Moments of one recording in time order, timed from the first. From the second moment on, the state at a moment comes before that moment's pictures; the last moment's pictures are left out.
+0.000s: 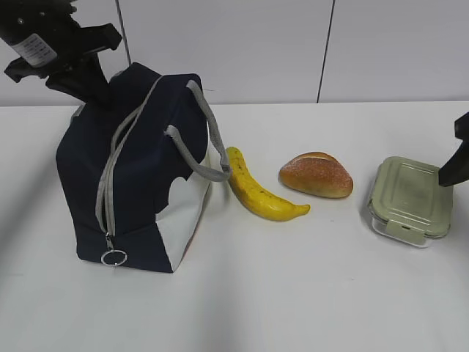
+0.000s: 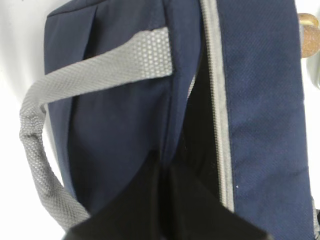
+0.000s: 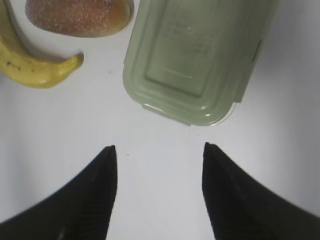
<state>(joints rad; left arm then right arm) -0.16 1.85 -1.70 -0.39 1.22 0.16 -0.18 1.42 -0.95 0.39 0.87 -0.22</state>
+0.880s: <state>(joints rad) -0.16 1.85 -1.70 -0.39 1.21 0.16 -0.46 1.80 -0.96 0.86 0.90 -0.87</state>
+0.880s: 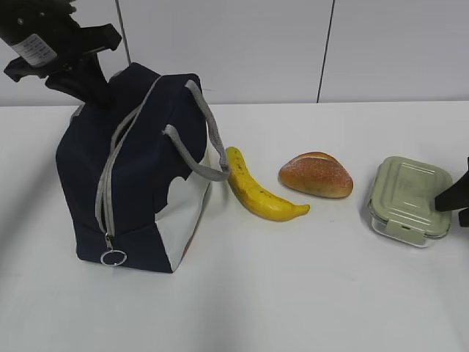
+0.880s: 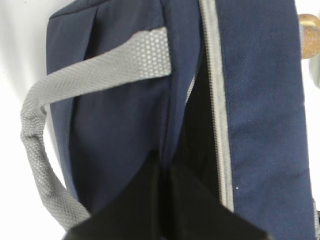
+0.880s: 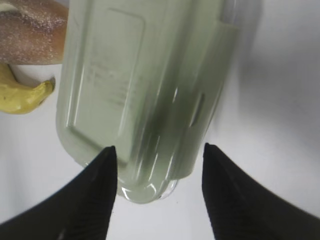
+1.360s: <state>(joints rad) -0.16 1.85 -1.70 -0.38 1.21 0.16 -0.53 1.87 -0.96 1.05 0.90 -1.06</state>
